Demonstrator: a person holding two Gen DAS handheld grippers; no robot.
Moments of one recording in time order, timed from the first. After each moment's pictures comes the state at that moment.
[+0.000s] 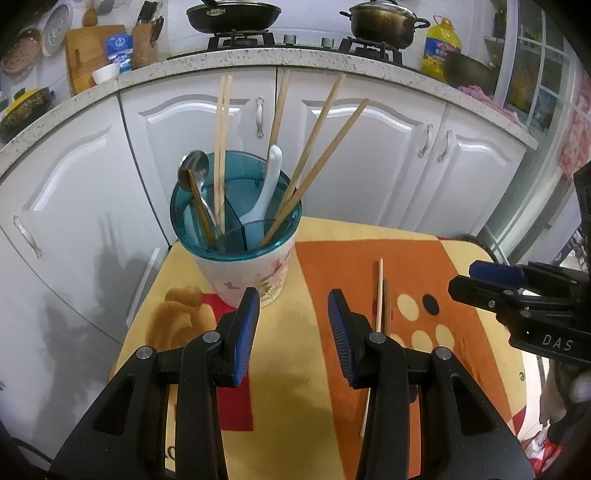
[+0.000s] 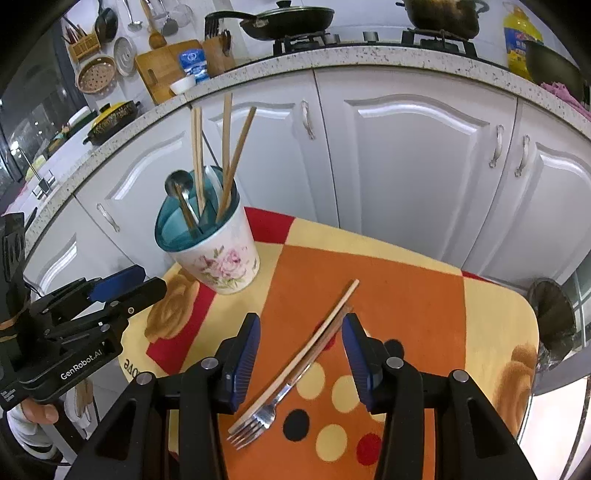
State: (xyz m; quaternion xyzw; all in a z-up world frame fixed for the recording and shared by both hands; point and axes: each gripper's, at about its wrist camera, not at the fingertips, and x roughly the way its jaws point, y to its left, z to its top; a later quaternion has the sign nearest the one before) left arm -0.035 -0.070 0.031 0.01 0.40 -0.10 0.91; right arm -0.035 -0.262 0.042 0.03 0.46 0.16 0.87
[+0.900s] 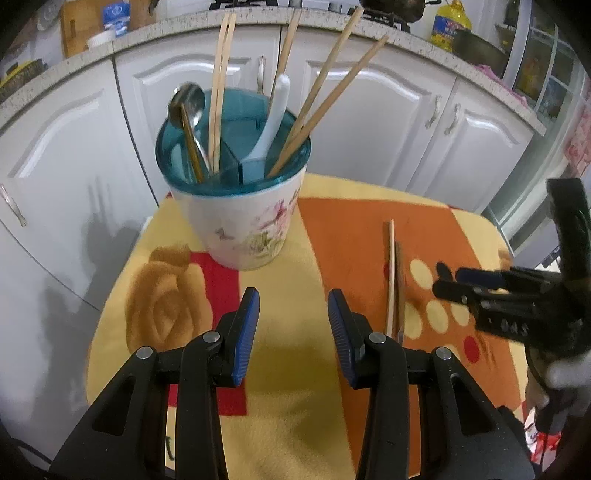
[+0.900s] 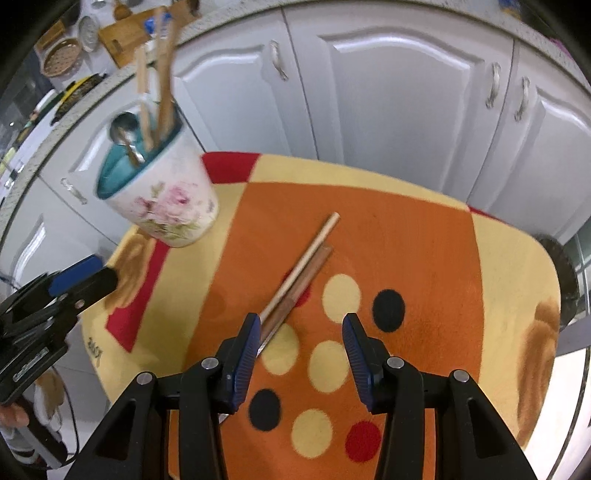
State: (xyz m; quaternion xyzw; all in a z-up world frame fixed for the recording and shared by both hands) left arm -0.028 -0.068 -0.014 0.00 0.46 -0.10 0.88; right arm -0.012 -0.273 -0.035 0.03 0.54 0.12 0.83
